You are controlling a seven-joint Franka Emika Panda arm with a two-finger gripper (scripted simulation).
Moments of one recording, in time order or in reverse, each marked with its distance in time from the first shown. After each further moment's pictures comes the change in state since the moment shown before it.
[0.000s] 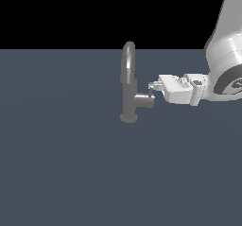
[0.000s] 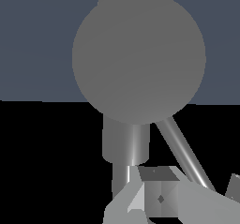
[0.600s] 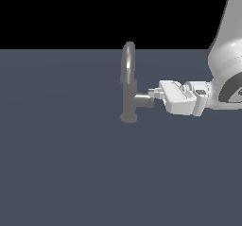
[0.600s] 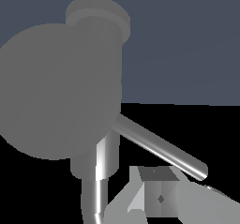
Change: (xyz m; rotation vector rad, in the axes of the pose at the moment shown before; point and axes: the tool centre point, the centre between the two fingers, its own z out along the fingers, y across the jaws) arm 0.015 0.035 0.001 -0.005 -0.003 -0.010
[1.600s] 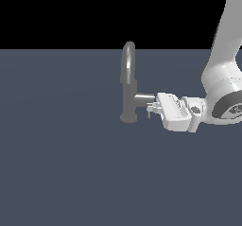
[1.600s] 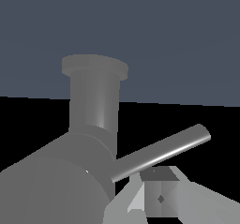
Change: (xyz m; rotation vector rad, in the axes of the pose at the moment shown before) arm 0.054 0.003 0.000 -0.015 -0.015 -0.015
